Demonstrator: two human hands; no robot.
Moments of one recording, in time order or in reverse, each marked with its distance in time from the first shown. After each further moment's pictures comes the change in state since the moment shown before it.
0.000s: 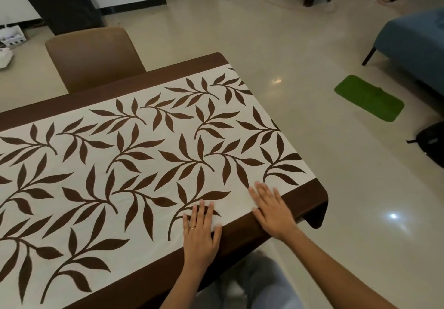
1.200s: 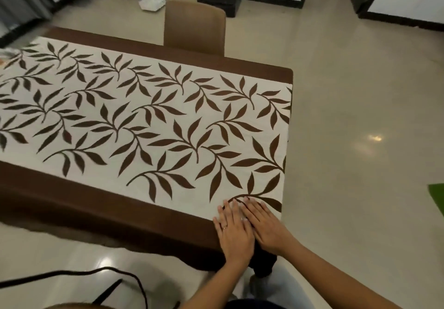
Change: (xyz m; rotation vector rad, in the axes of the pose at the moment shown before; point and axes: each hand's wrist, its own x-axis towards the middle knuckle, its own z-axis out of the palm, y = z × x) left_hand 0.107 0.297 0.075 -0.172 0.245 -0.816; right_hand 0.093 0.186 -0.050 -0.096 -0.215 -0.888
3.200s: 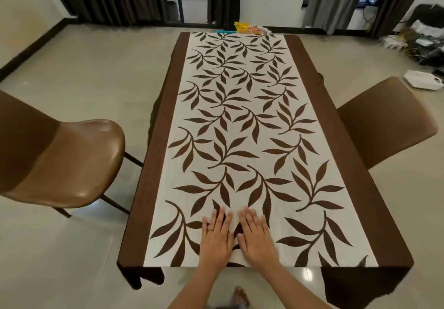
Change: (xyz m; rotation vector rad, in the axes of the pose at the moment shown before) left_hand 0.181 0.190 0.089 0.030 0.418 -0.846; right_hand 0.231 0.237 -0.096 -0.108 -0.115 -0.914
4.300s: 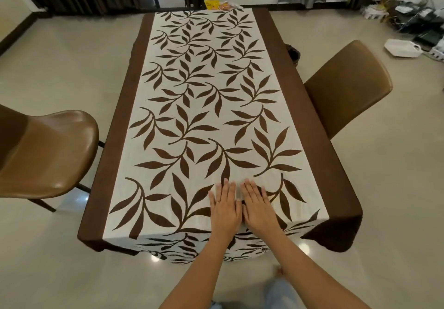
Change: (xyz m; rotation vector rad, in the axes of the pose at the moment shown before) left_hand 0.009 0.148 0.032 -0.153 0.016 -0.065; right_hand -0.051 0.110 -0.032 -0.007 -0.015 0.020
